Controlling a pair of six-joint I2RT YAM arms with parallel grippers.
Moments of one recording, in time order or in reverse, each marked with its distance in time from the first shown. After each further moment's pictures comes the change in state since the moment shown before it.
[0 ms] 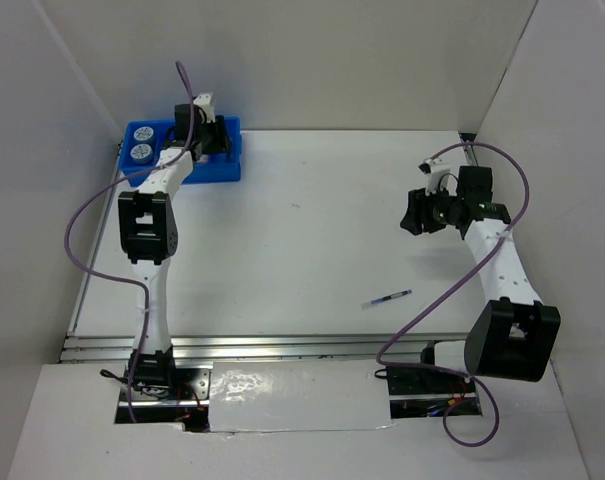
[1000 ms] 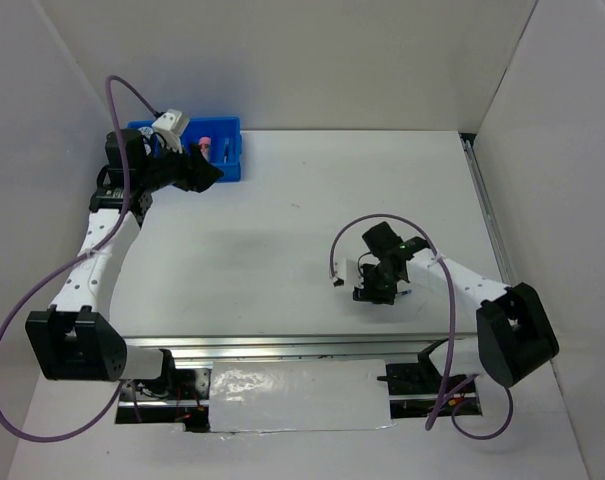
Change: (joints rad) left arm 0.040 -1.068 -0.846 -0.069 0.444 0.079; right arm 0.620 -0.004 -0.320 -0.185 0.325 -0.739
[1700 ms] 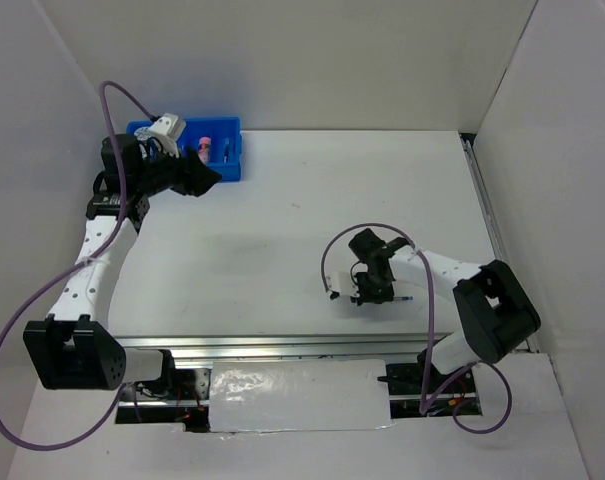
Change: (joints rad) left arm 0.012 -0.055 -0.032 0.004 0.018 -0.008; right arm 0.076 0.157 0.001 0.016 0.114 -0.073
